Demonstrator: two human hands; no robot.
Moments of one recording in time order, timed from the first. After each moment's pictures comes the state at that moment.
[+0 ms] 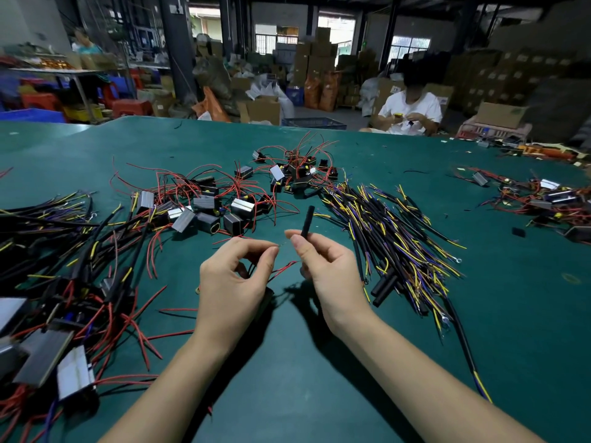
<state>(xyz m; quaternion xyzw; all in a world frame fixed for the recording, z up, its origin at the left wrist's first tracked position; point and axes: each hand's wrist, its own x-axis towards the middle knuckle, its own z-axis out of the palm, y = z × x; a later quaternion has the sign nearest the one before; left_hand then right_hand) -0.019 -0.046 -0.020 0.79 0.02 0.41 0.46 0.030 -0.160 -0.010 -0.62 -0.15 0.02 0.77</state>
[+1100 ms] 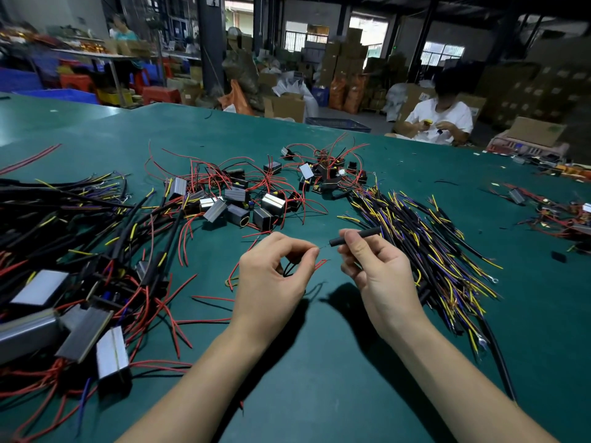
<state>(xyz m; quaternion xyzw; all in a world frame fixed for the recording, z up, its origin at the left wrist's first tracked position) -0.018 -0.047 -0.019 0.78 0.00 0.42 0.46 0.042 -0.171 -0.009 -0.56 -0.13 0.04 0.82</state>
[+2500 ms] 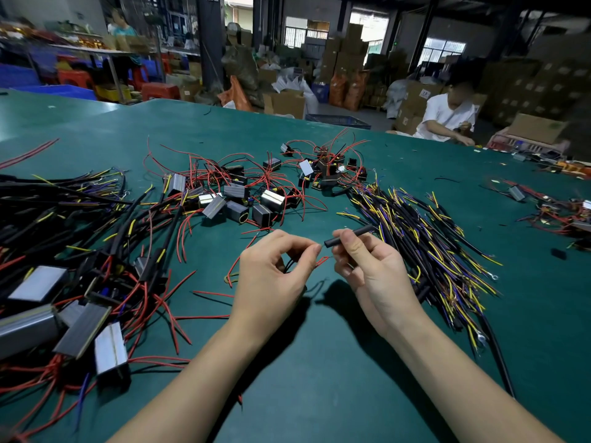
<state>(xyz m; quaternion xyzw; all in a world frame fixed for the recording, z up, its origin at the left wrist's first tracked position) -0.018 -0.048 -0.019 0.77 -0.01 0.40 0.49 0.039 -0.171 -0.007 -0.52 -0.14 0.10 0.84</state>
